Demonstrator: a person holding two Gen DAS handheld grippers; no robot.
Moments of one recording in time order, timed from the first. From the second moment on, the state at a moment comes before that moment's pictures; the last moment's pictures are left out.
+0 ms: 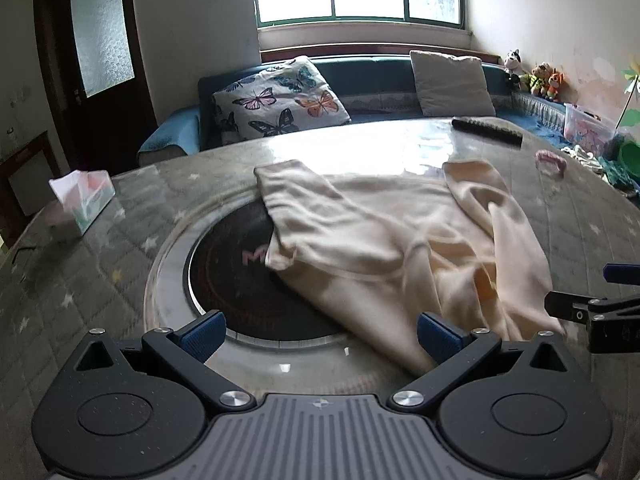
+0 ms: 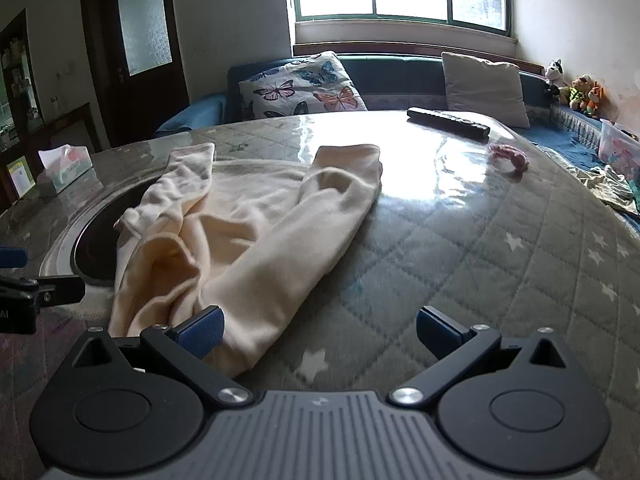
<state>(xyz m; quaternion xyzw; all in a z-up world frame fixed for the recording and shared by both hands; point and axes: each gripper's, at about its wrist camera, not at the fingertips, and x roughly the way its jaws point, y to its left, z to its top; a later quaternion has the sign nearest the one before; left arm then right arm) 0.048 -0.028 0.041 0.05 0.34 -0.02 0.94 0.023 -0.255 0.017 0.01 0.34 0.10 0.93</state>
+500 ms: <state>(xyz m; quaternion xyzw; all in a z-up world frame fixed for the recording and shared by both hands) 0.147 -0.050 0.051 0.03 0.34 -0.05 0.94 0.134 -0.275 0.027 0.05 0.36 0.10 0.93</state>
